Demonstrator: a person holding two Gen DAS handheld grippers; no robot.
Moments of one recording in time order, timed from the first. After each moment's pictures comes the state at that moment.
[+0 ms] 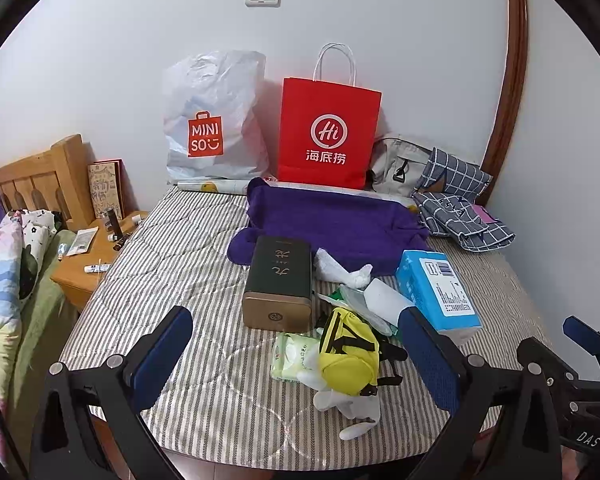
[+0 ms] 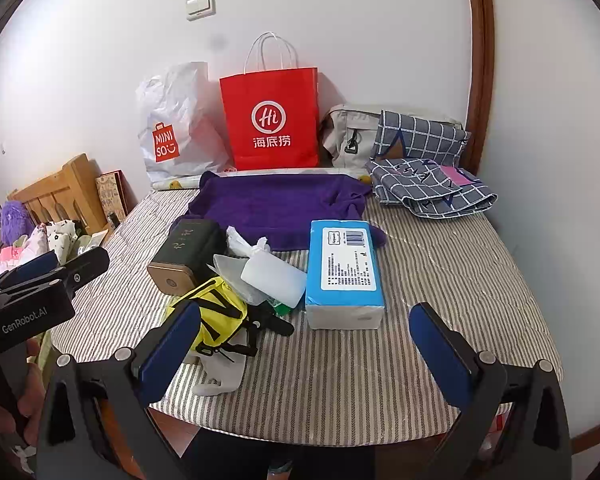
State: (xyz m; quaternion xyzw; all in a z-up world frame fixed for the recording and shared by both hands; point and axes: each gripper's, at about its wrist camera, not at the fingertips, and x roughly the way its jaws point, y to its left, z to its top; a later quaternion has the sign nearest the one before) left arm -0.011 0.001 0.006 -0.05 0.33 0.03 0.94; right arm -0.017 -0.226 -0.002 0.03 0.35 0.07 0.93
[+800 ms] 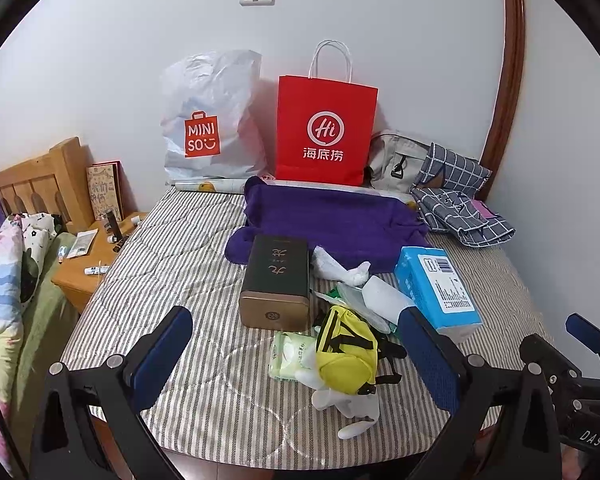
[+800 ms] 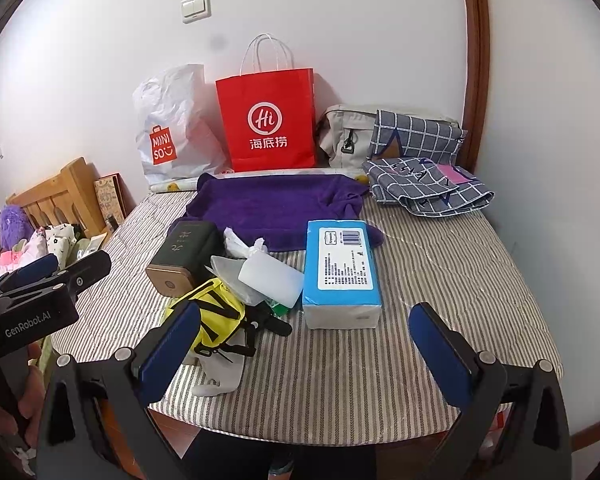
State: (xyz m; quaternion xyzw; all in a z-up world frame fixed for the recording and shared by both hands) left arm -0.014 -0.003 0.001 -0.05 0.33 0.03 0.94; right arm -0.018 -0.230 -0.001 0.03 0.35 0.06 0.94
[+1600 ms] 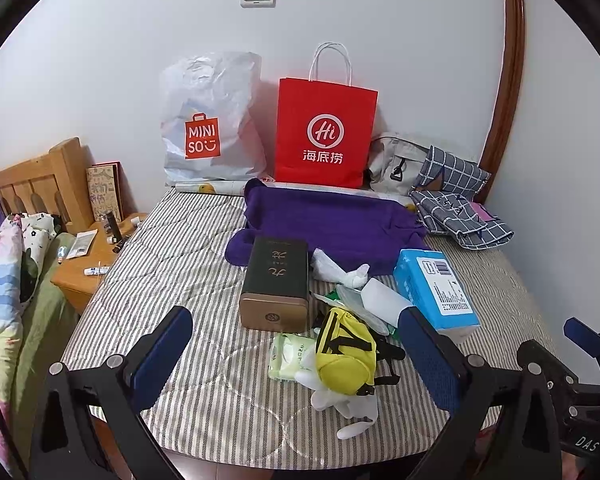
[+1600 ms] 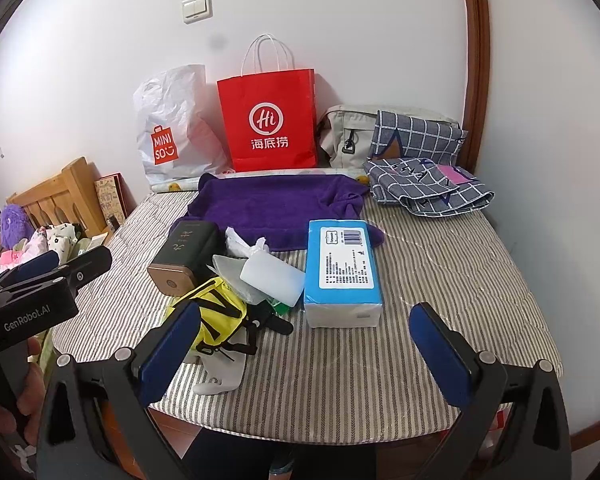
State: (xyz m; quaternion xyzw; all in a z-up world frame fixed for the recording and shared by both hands) left arm -0.011 -0.007 0.002 -0.05 0.33 0.03 0.94; right arm -0.020 -0.230 -0.004 0.03 0.34 0.06 0.94
